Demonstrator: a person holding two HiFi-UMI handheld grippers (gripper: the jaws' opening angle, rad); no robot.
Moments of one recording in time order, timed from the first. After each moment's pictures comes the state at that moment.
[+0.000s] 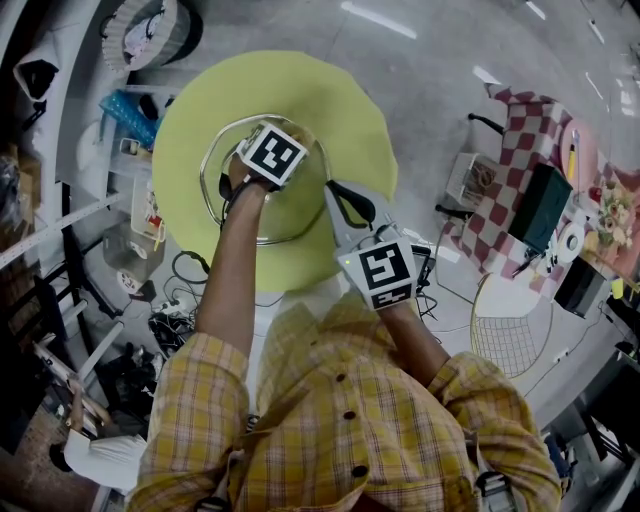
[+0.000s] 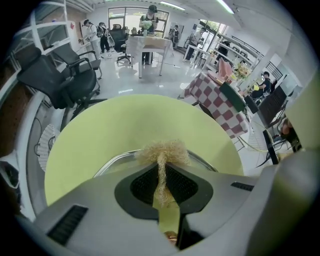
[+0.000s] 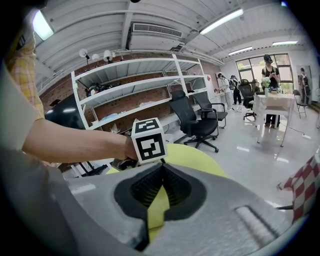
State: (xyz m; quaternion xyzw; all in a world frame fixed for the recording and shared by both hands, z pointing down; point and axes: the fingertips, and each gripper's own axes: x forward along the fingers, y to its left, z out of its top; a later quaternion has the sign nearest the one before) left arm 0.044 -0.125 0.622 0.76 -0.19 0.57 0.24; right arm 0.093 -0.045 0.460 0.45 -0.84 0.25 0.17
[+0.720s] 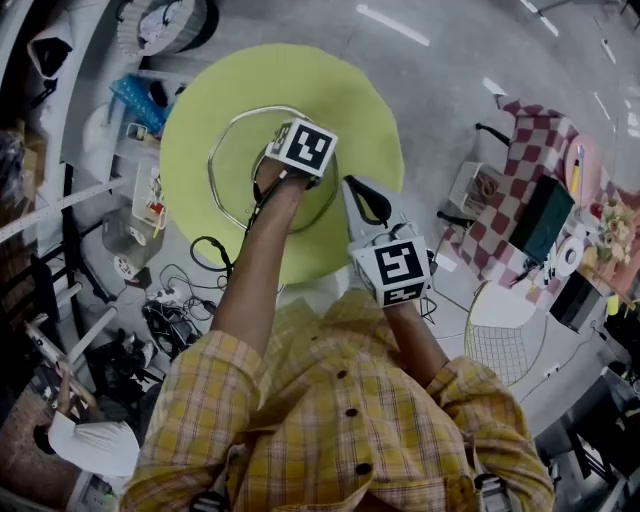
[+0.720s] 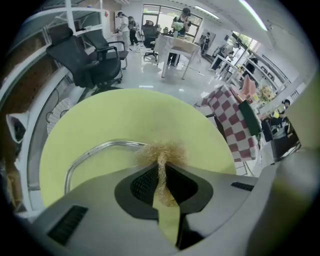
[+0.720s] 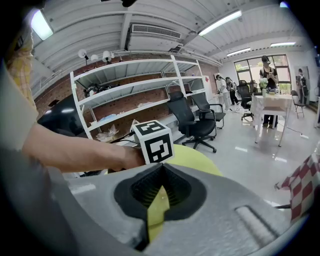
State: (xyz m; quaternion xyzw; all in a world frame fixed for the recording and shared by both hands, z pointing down) left arm 0.065 -0.100 0.638 0.72 -0.28 0.53 0.35; right arm 0.106 -0.038 0.463 0.46 -0.83 0.25 0.17
